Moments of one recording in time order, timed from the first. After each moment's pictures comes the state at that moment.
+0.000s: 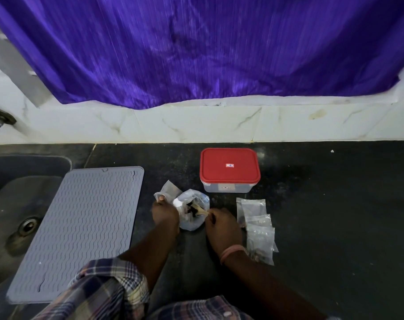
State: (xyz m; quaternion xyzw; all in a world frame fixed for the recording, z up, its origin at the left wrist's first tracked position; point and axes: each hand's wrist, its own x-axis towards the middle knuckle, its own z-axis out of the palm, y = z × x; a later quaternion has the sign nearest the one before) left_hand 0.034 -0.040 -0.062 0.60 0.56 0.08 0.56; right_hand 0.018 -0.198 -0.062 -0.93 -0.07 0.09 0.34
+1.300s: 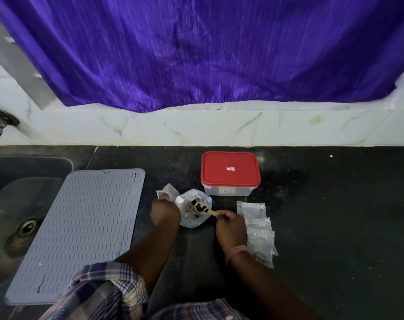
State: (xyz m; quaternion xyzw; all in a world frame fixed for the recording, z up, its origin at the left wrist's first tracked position) left_hand 0.034 -0.035 -0.046 0.71 0.53 0.02 0.46; right_hand 0.022 -0.200 -0.043 -0.81 0.17 0.15 0.54
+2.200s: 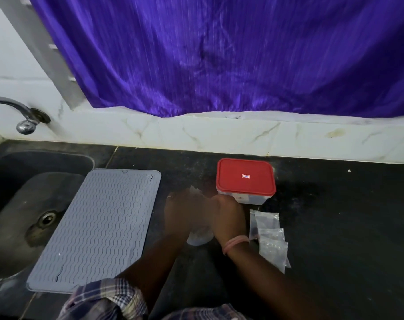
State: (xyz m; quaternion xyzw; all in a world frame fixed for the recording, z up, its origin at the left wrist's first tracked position) left_hand 0.007 -0.029 -0.030 0.87 0.27 0.16 0.39; right_hand 0.032 -0.161 0.007 -0.91 -0.07 0.00 0.40
